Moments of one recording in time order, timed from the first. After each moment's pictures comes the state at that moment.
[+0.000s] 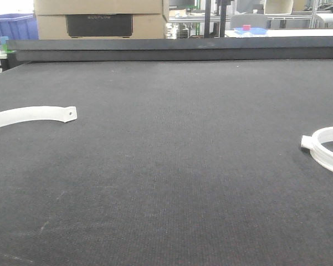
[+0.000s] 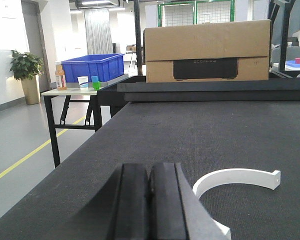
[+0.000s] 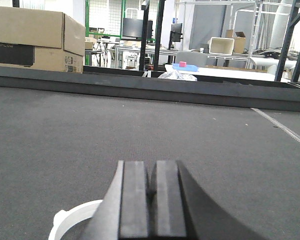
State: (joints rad) left arm 0.16 0.00 0.00 0.04 -0.03 0.05; right arm -0.27 0.00 0.00 0.12 0.01 -0.16
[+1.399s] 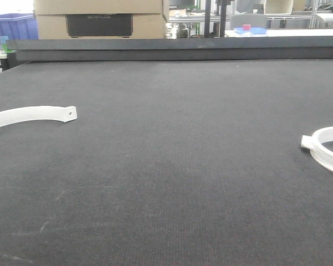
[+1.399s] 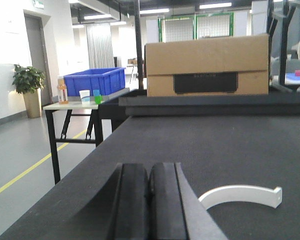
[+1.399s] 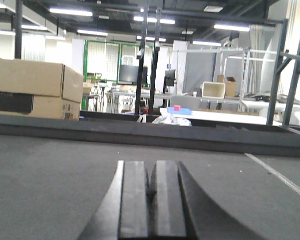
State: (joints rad) left arm 0.16 0.00 0.00 0.02 -0.09 0.05; right arm -0.27 0.00 0.00 0.12 -0.16 -0.16
